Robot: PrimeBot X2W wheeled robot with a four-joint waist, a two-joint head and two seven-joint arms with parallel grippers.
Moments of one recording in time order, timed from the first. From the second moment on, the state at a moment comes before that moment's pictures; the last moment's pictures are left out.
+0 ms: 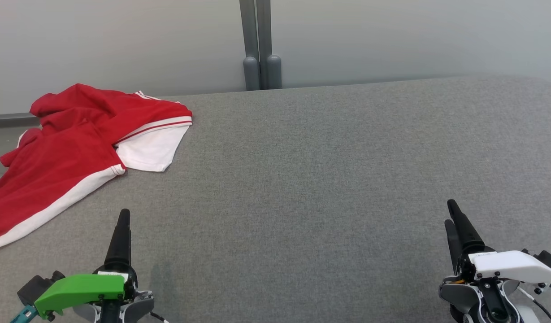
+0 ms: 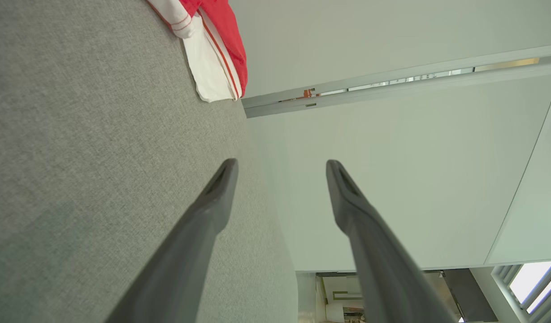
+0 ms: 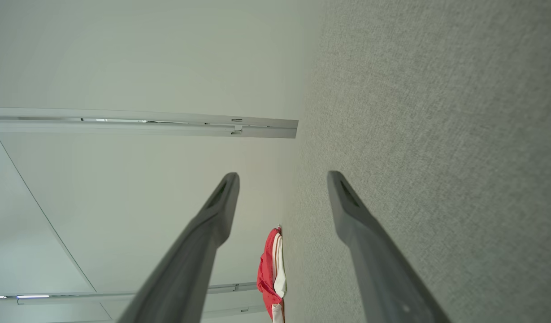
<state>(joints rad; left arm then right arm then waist) -0.05 0.04 0.03 0.22 -1.46 -0.09 0.02 -0.06 -0.04 -0.07 0.25 1.48 0.13 0.03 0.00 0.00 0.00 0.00</state>
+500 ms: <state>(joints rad) -0.05 0.04 -0.03 0.16 -1.13 -0.04 -0.03 -0.05 -0.04 -0.04 0.16 1.14 0.13 -0.03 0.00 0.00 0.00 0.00</state>
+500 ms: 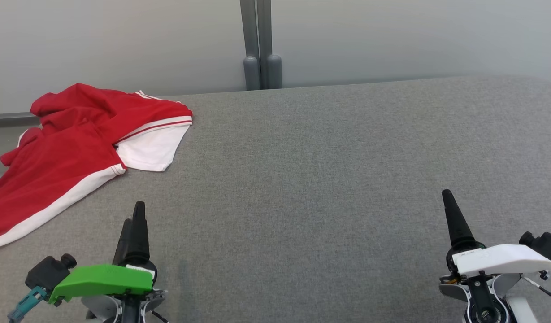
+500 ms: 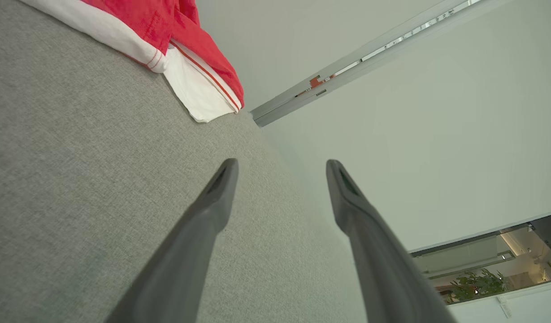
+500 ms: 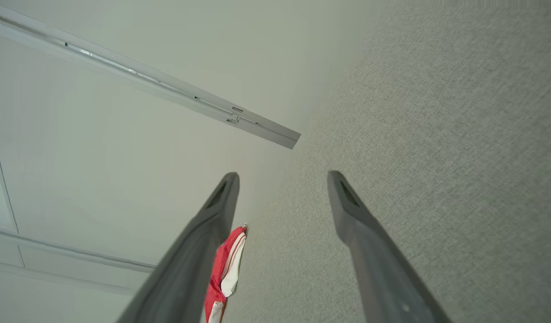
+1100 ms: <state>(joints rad) -0.03 0.04 -0.07 0.14 -0.76 -0.02 -0.09 -0.03 -0.04 0.01 0.10 0.80 0.13 -0.09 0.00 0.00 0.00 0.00</state>
